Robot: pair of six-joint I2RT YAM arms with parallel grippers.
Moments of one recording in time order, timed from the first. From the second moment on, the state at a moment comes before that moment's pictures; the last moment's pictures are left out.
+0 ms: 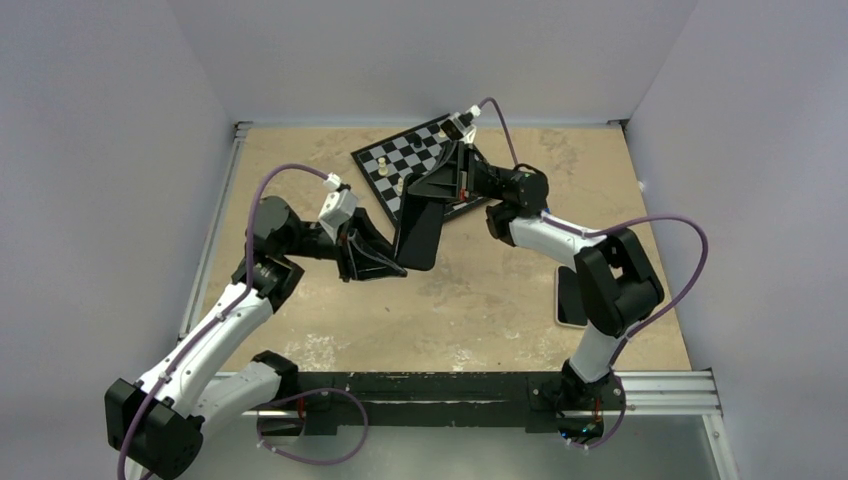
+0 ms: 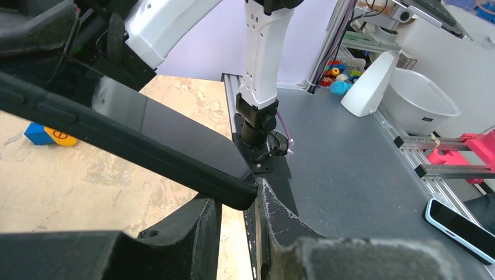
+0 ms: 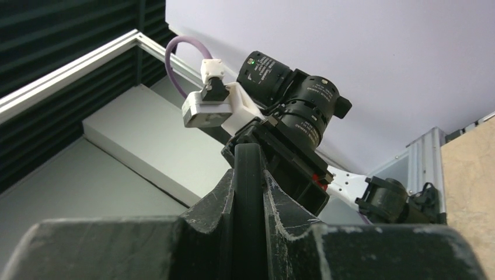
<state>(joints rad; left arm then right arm) -0.44 0.97 0.79 0.36 1.23 -0.39 0.54 1.73 1.11 1.50 -0.99 1.92</state>
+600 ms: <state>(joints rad) -0.44 0.97 0.80 0.25 1.18 -0.34 0.58 1.70 1.10 1.31 -0.90 1.80</state>
